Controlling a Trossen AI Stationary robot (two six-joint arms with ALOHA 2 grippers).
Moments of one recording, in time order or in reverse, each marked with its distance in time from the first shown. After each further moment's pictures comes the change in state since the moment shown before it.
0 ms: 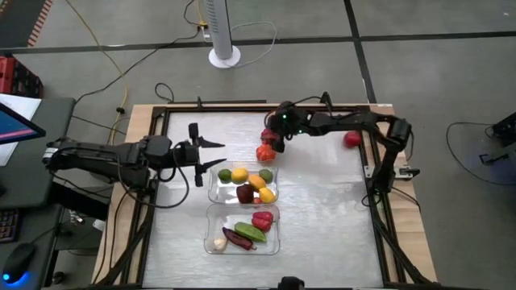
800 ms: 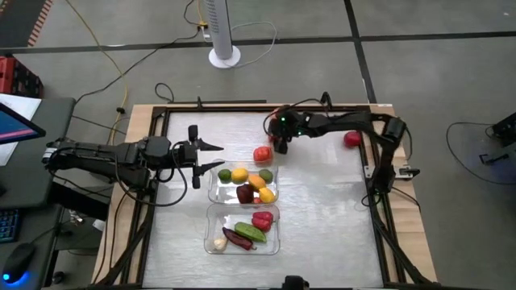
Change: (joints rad) left arm -0.011 -0.028 -0.002 -0.068 0.029 -0.105; right arm -0.015 0.068 -0.023 -0.022 0.024 -0.030
